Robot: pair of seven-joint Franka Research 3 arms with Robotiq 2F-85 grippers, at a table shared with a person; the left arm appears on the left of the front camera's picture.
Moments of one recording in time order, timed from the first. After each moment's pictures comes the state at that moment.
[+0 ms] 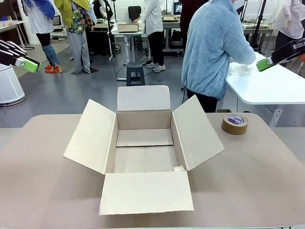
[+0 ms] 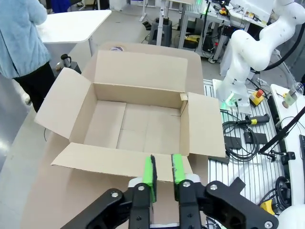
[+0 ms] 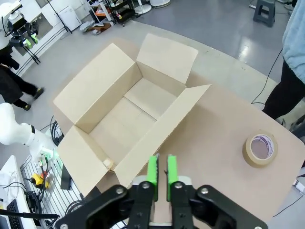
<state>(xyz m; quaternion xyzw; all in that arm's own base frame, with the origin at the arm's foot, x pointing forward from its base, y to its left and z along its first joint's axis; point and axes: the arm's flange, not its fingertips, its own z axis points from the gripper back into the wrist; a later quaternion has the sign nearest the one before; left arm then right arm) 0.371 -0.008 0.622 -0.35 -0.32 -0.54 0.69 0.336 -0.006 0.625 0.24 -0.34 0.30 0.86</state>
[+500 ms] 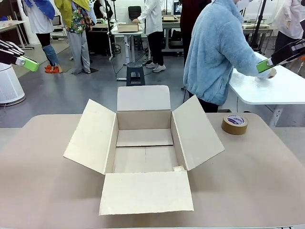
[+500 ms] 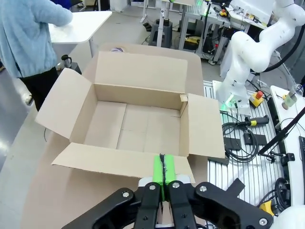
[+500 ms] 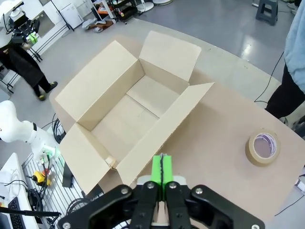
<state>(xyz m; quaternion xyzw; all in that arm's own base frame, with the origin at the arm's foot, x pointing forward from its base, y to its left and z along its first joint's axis) 0.370 -0.005 0.623 -0.36 -0.32 -0.54 0.69 0.335 -0.005 0.623 0.25 -0.33 0.31 0.86</state>
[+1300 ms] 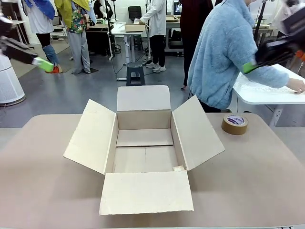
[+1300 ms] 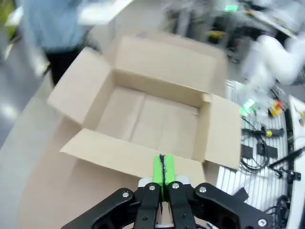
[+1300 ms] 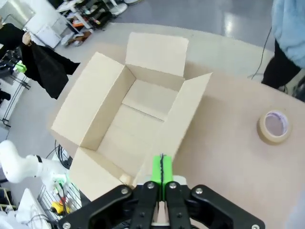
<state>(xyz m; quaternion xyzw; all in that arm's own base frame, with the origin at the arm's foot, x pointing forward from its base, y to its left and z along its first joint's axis) 0.390 -0.055 0.625 -0.29 -0.30 -0.48 0.77 0.343 0.063 0.620 0.23 -0.30 0.19 0.91</state>
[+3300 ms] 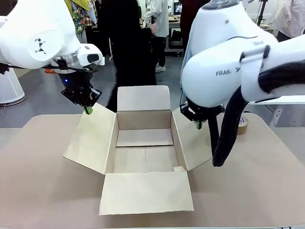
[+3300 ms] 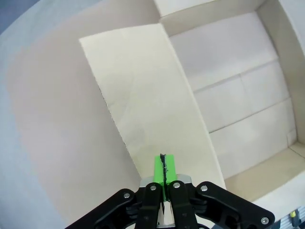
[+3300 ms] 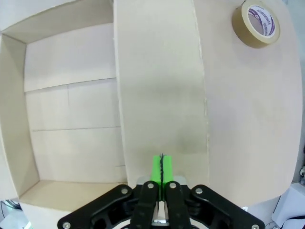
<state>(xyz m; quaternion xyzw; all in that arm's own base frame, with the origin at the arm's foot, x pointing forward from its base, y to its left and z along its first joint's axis) 0.427 -0.220 0.507 0.01 -0.12 -0.12 0.99 0.369 0.253 0.476 -0.05 -0.13 -0.01 0.99</state>
